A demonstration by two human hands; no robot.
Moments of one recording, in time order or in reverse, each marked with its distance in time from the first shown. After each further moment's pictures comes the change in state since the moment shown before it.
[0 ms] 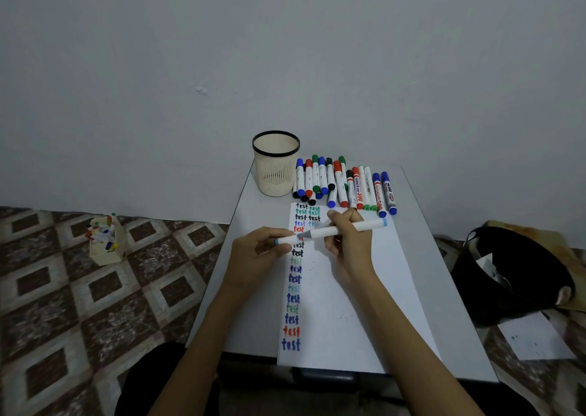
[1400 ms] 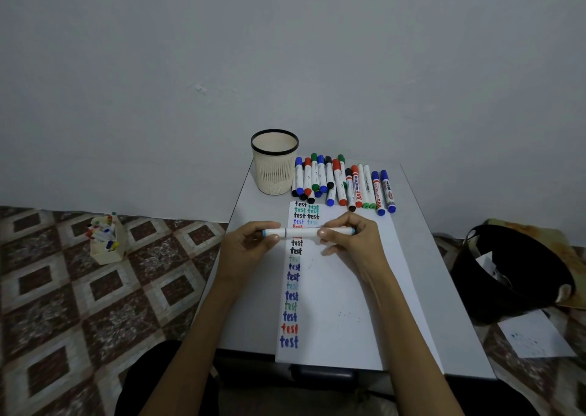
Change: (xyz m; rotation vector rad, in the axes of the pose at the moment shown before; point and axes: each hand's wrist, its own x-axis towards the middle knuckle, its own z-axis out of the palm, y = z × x) left_hand 0.000 0.006 -0.006 -0.095 0.127 -0.084; right_hand 0.011 -0.007 -0.034 -0.300 -0.278 -0.055
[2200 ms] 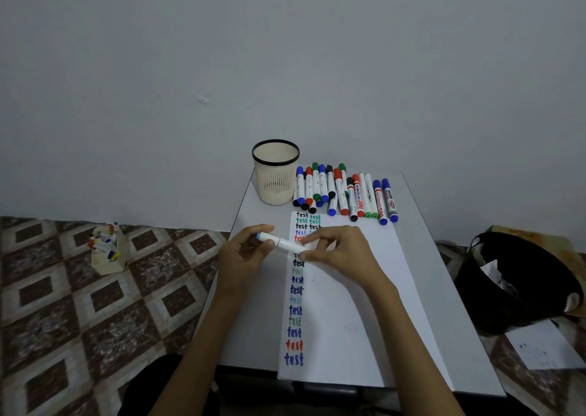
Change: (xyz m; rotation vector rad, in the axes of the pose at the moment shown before) left_hand 0.003 -0.002 0.000 0.025 0.097 0.020; right_hand 0.006 -0.007 0.016 -0.778 -0.161 -0.110
